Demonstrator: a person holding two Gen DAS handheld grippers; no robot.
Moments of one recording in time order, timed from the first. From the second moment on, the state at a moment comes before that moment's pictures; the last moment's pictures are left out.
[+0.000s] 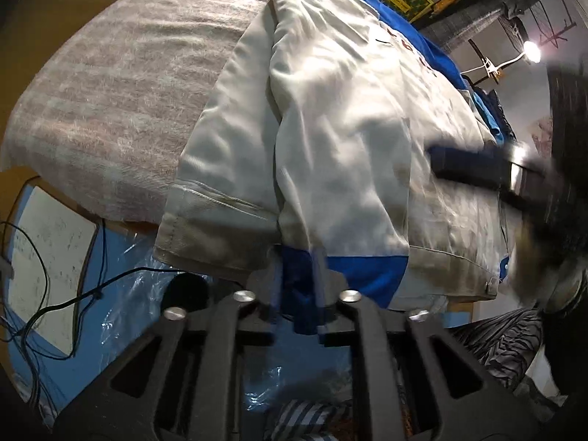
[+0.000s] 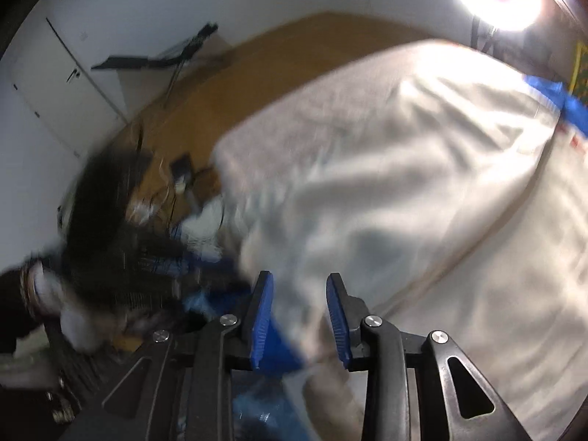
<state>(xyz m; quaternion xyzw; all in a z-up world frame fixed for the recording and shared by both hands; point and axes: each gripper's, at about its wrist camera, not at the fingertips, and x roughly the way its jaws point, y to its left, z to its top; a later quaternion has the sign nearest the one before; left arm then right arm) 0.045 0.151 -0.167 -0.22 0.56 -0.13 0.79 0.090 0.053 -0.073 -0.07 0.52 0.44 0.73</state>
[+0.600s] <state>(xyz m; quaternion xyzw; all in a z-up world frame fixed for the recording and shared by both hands) 0.032 0.178 -0.149 -0.25 0.52 -0.12 0.81 0.245 0.153 -0.149 -0.05 0.56 0.34 0.75</state>
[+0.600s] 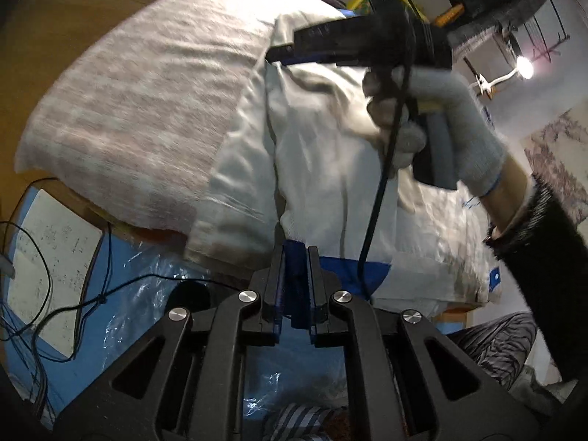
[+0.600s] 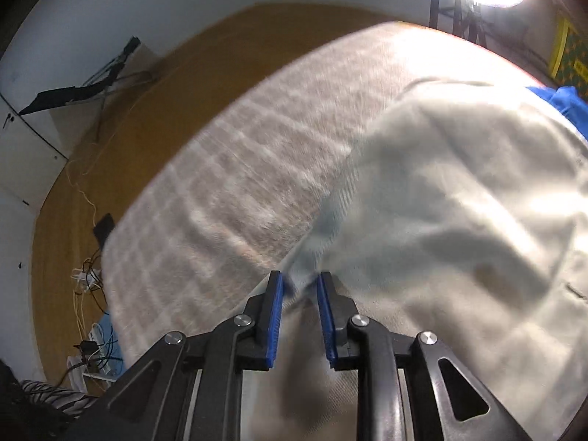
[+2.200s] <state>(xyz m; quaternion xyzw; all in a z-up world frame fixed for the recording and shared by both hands) 0.056 0.170 -0.126 -0.28 0.50 -0.20 0.79 0.319 0.169 -0.154 -0.02 0.63 0.19 0.75</state>
